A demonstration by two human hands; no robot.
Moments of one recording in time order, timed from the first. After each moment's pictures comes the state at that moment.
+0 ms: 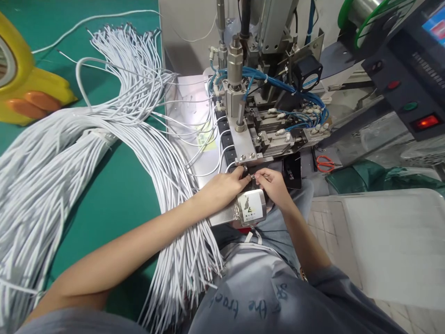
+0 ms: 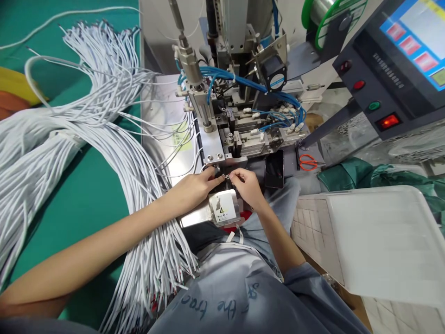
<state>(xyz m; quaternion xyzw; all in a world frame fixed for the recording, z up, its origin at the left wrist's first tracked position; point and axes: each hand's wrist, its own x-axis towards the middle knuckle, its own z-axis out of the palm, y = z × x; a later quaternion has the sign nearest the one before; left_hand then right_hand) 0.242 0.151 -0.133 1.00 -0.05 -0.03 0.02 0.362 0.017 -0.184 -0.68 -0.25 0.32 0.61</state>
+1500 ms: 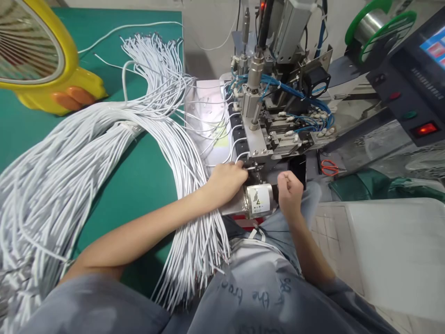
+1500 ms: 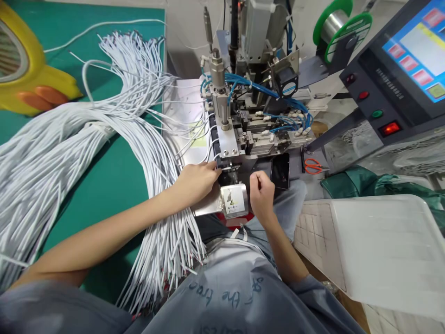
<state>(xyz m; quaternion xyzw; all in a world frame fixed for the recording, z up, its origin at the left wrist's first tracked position) 0.235 0.146 -0.108 0.99 0.08 -0.08 0.00 0.330 -0.011 -0.165 -0.78 -0.27 0.10 0.56</state>
